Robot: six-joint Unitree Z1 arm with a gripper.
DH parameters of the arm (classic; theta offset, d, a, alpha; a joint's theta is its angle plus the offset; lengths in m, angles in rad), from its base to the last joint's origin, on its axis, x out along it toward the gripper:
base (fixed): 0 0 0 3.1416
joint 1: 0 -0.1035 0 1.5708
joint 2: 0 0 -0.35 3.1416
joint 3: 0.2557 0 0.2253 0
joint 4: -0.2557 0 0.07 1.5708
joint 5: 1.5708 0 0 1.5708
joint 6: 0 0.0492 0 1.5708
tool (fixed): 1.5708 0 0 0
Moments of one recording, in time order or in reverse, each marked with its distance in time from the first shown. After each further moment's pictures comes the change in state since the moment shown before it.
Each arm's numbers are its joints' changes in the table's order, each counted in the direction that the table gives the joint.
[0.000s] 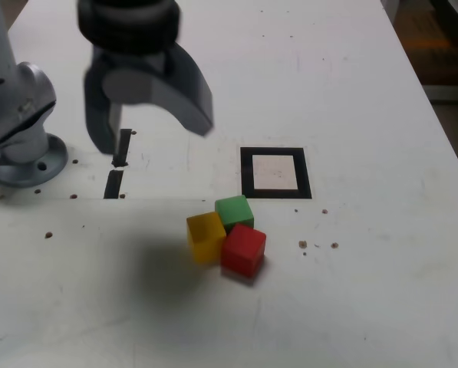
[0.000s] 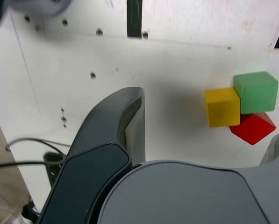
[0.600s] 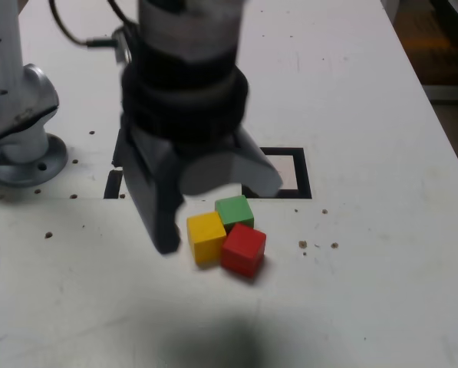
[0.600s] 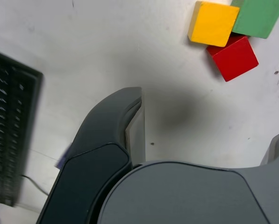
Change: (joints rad) arm 0.195 0.266 0.380 -0.002 0.033 -0.619
